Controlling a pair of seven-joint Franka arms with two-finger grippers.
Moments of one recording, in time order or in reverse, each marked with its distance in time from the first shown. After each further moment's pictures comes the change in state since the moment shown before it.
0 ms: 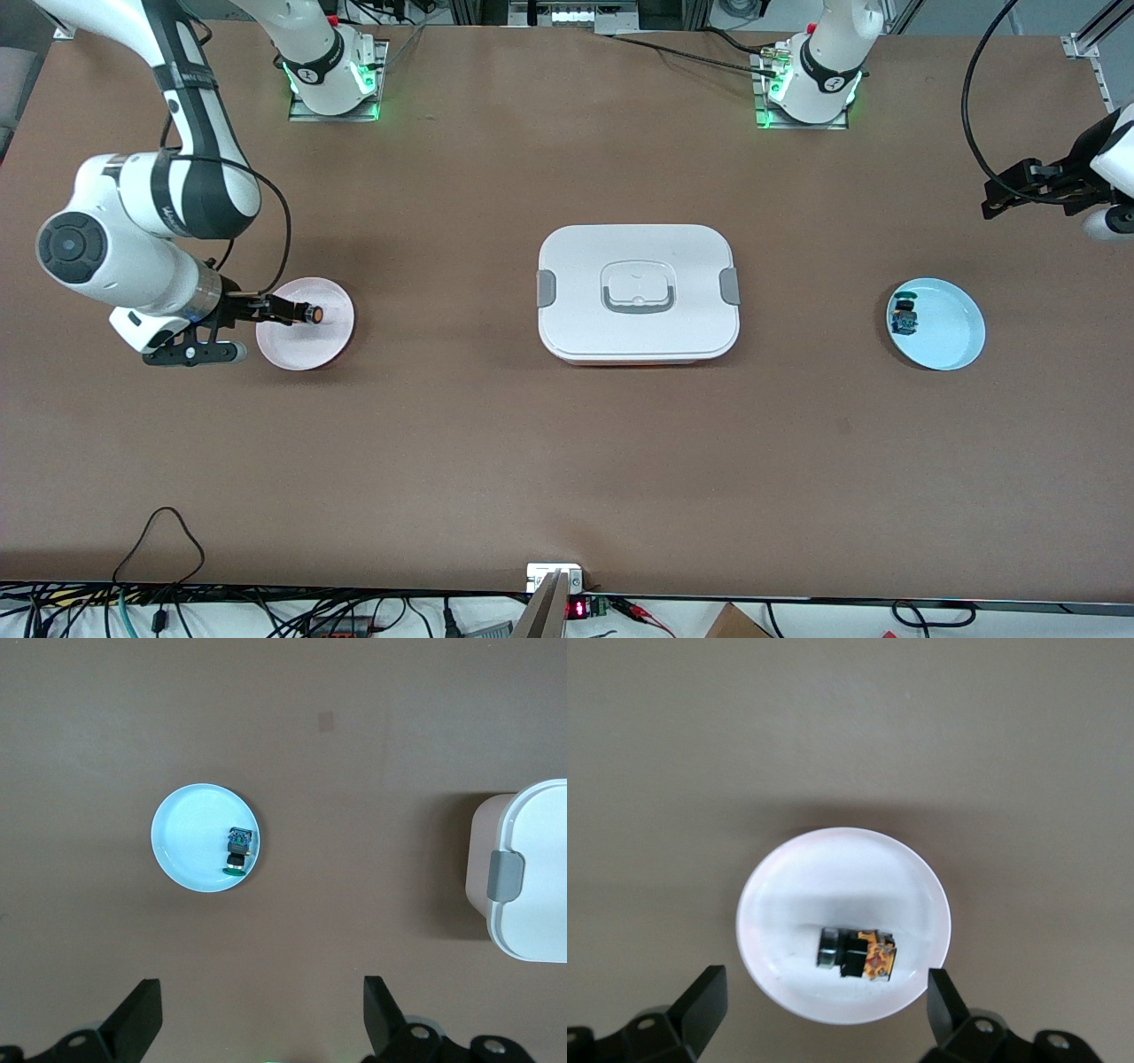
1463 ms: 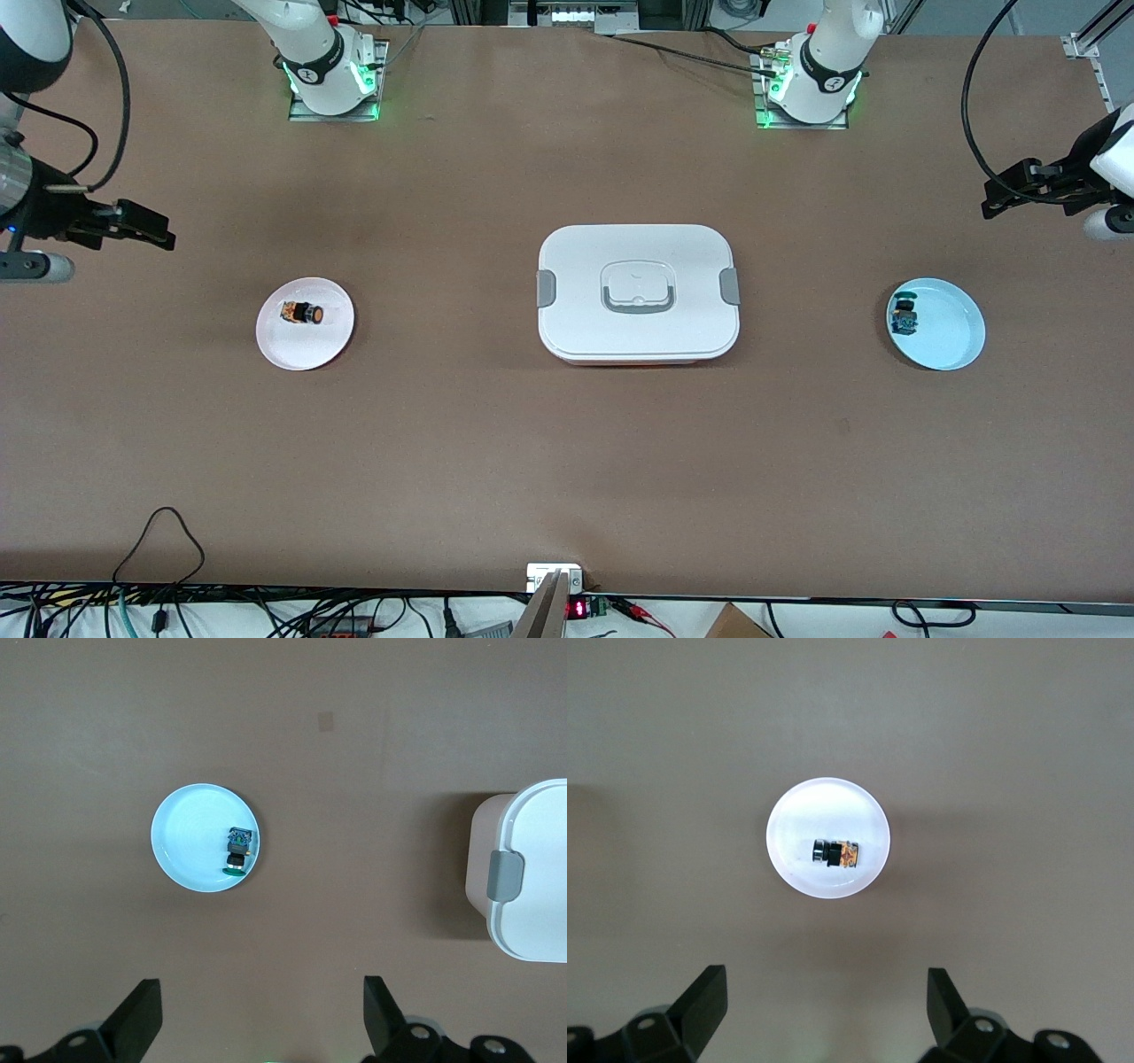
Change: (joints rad) left arm 0.000 0.000 0.000 0.000 0.000 0.000 0.000; right arm -0.058 -0.172 -0.004 0.380 -0.002 -0.601 -0.009
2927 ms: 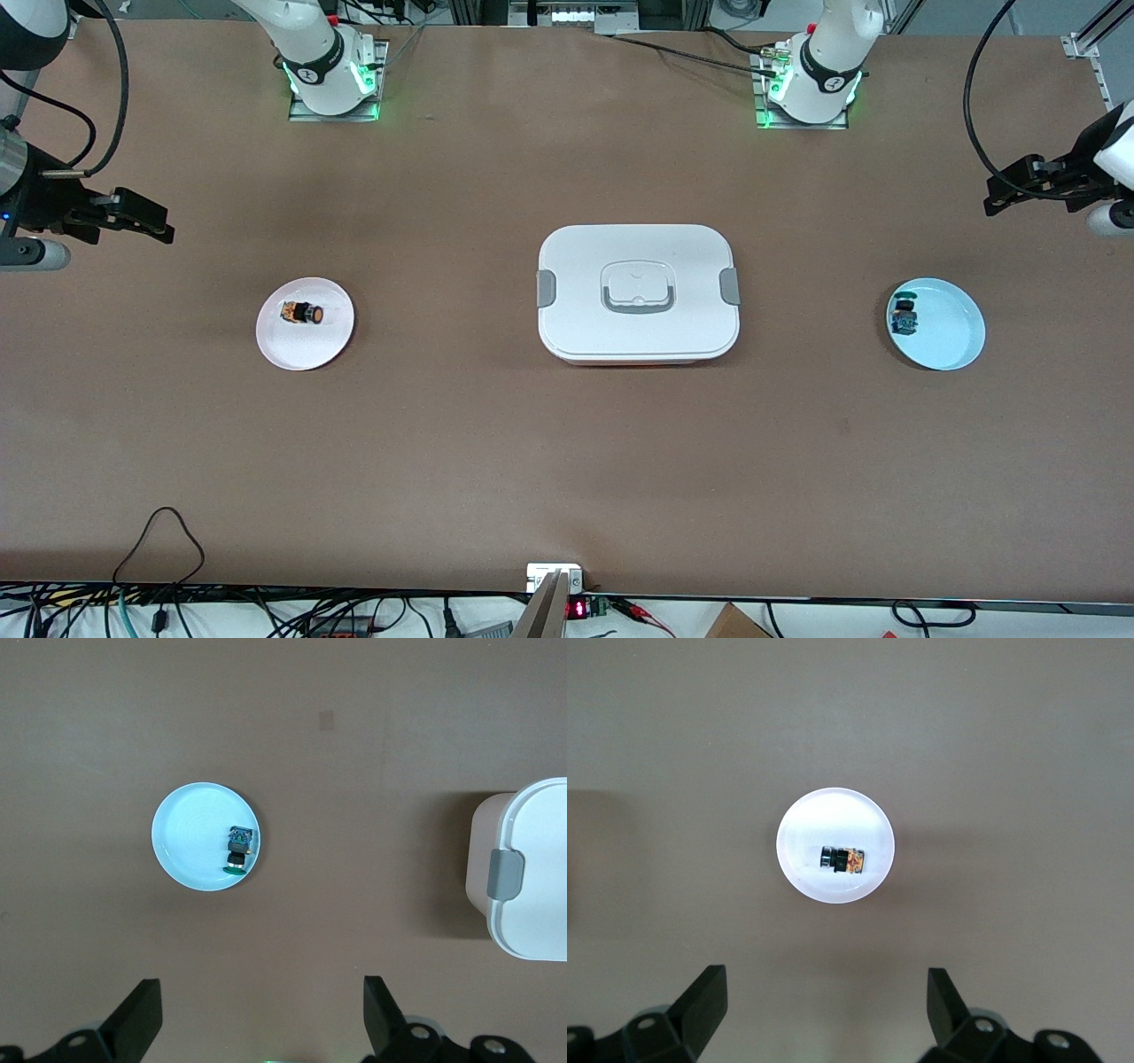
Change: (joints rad) left arm 0.001 -0.005 0.000 -0.006 0.000 0.000 0.000; right arm 0.005 -0.053 0.010 0.004 0.000 0.003 0.000
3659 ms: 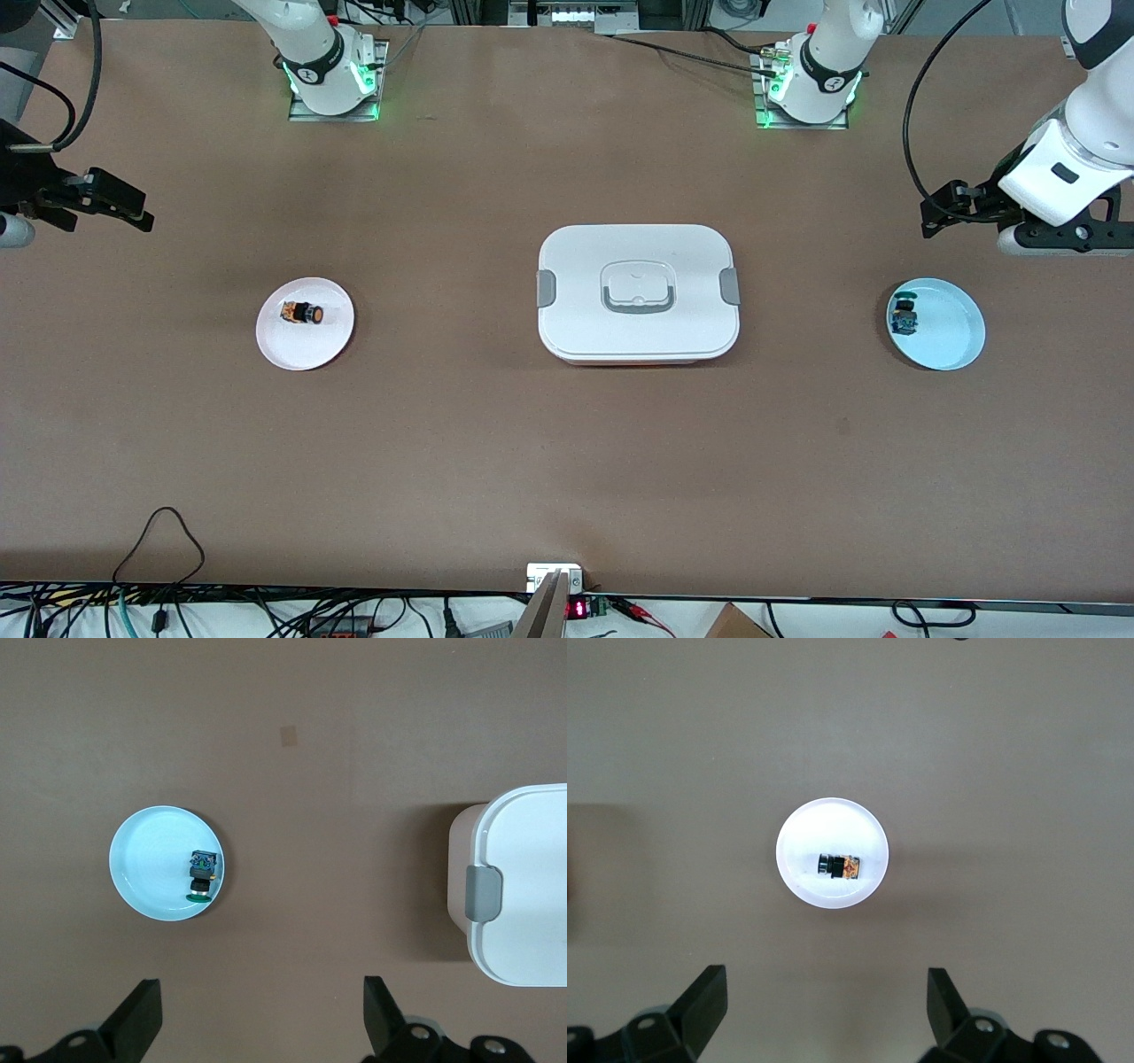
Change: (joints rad) left arm -0.083 -0.036 -0.001 -0.163 -0.009 0.176 -0.050; right arm -0.014 -0.047 0.000 -0.006 0.000 0.006 0.000
